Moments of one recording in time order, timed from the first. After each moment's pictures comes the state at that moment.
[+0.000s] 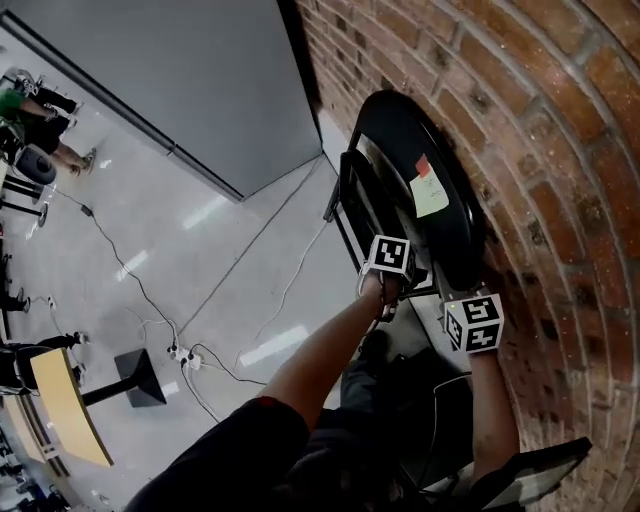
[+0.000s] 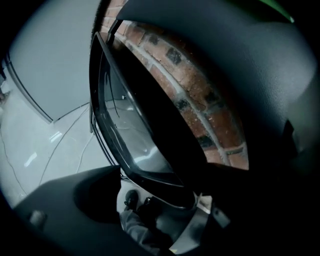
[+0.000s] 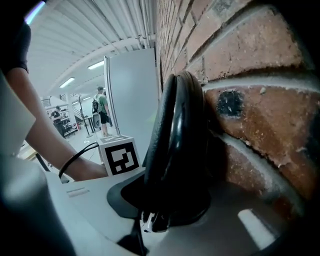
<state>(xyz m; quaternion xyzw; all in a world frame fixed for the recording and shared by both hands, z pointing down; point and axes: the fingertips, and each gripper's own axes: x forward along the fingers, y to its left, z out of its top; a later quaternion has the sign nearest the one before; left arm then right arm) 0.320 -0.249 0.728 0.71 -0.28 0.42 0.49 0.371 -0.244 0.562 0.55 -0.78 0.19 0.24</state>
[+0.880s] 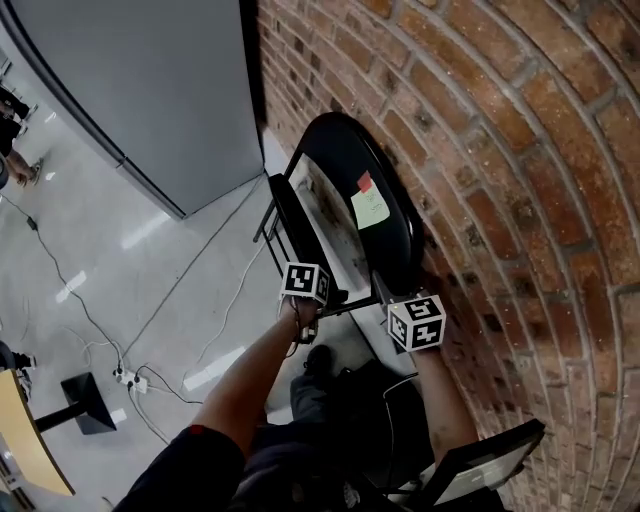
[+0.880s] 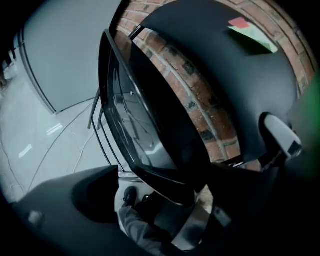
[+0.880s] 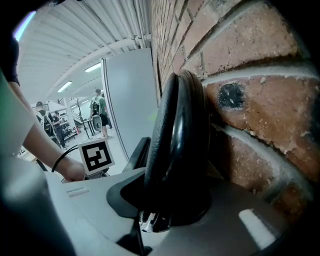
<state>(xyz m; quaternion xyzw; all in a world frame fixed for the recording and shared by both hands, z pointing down) 0.246 -0.226 0.707 0.71 -0.28 0.39 0.51 0.354 -0.242 0.569 0.55 -0.78 0.22 0.22</state>
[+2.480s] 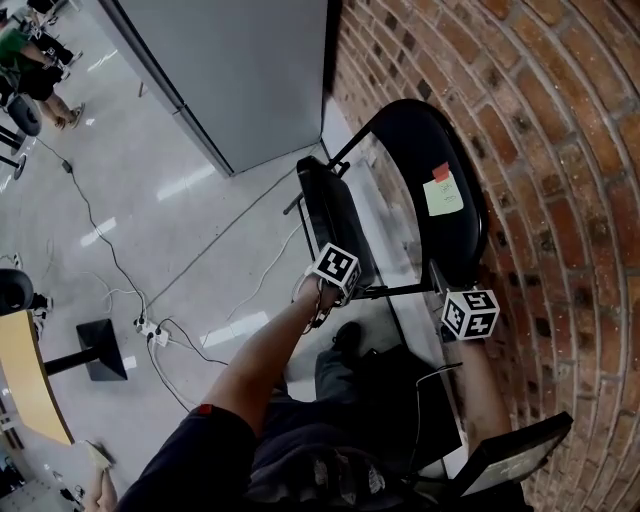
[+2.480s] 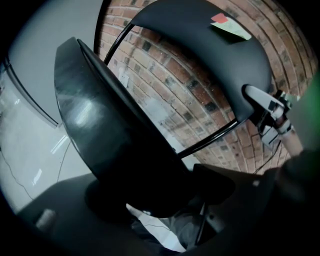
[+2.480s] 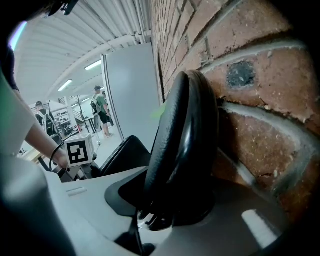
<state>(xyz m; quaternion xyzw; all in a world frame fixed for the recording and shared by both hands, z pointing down) 0.172 -0.191 0.735 0.72 -0.22 0.48 0.45 0.356 -0.236 0.589 0.54 -0.77 0.23 0.24</state>
